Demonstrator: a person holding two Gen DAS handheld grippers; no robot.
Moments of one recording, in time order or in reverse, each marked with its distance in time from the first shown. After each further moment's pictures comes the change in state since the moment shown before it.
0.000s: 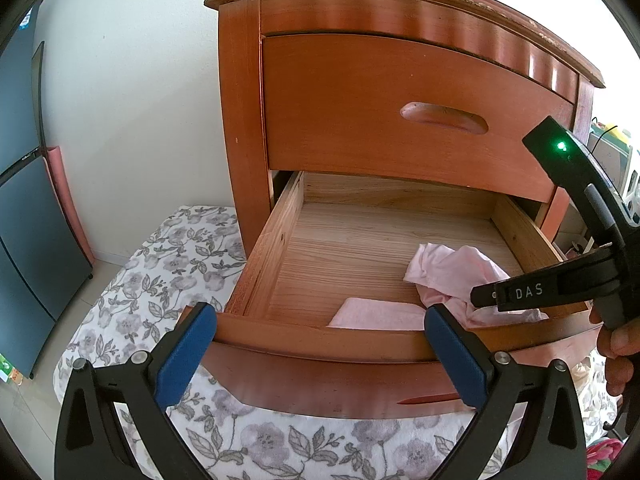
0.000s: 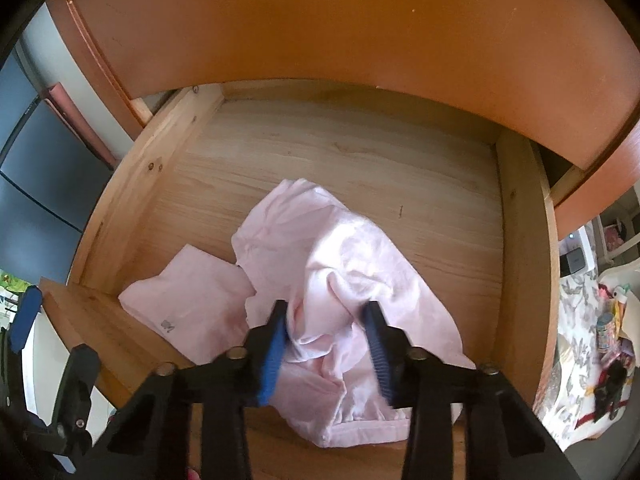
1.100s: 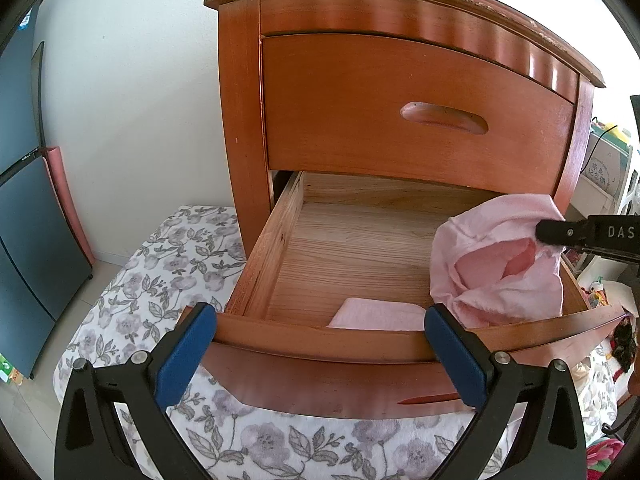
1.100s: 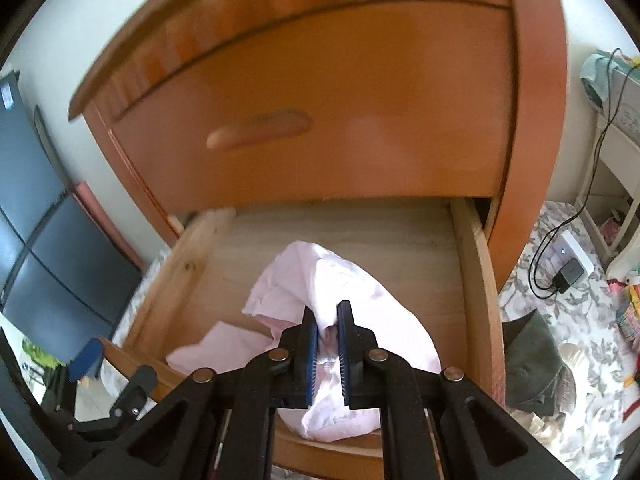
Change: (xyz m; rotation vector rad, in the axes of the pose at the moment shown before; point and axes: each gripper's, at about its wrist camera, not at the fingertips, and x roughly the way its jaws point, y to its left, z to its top) left arm 0.000 0.000 0.000 0.000 0.000 0.000; right arm -0.076 -0.042 -0.031 0.166 -0.401 0.100
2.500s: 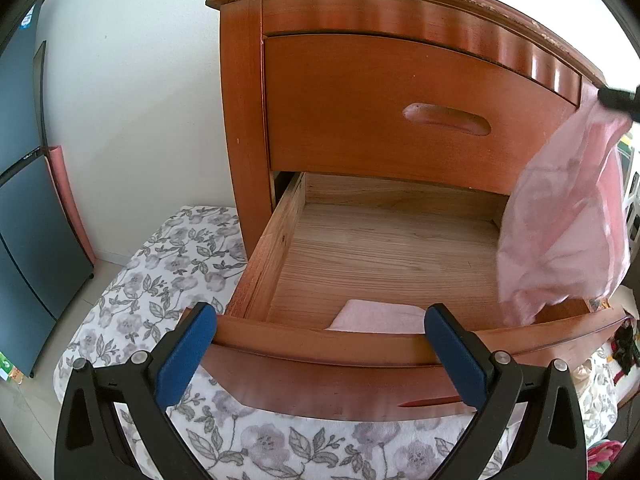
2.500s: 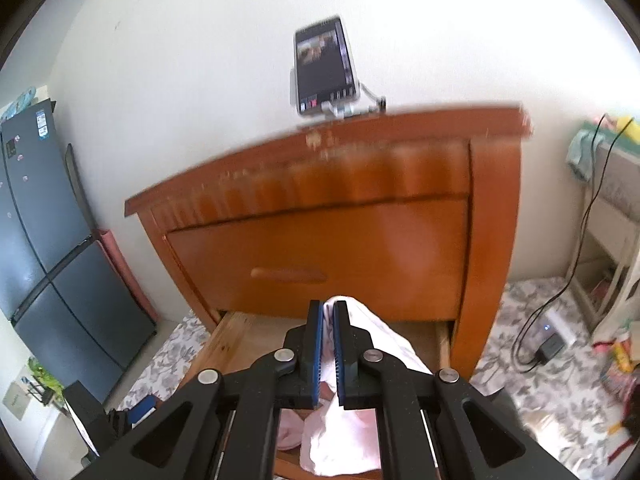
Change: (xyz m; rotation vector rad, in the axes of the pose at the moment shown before) left arm 0.002 0.000 0.001 -0.003 -0.002 0.007; right arm -0.107 0.001 0.058 -0.045 -0.267 0.042
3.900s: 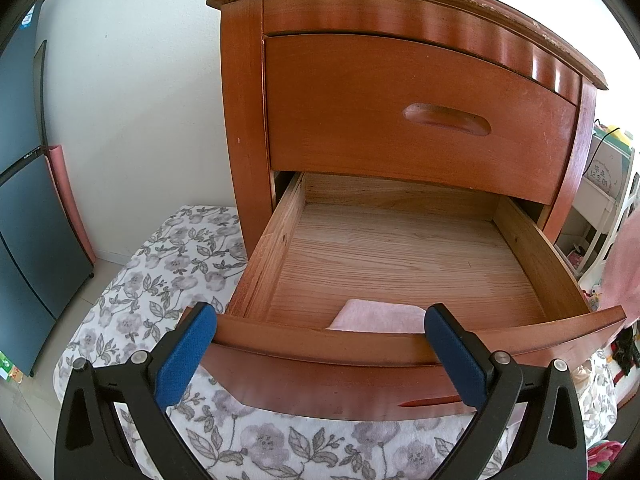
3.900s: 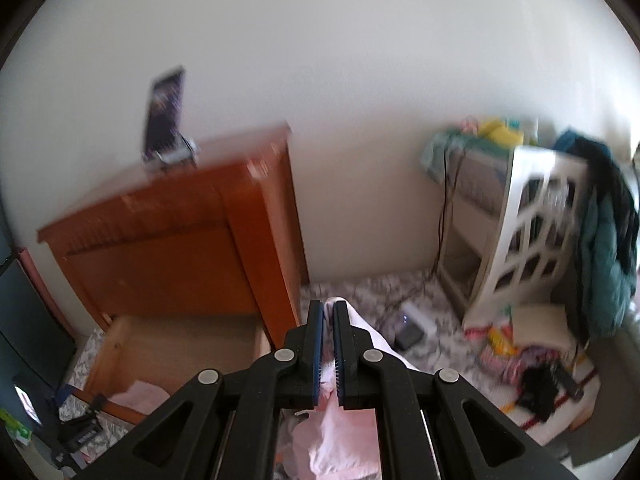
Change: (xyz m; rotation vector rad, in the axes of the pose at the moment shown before) left arm 0.000 0.000 0.000 0.000 0.000 0.000; right arm -0.099 -0.127 0.006 0.079 0.036 -0.364
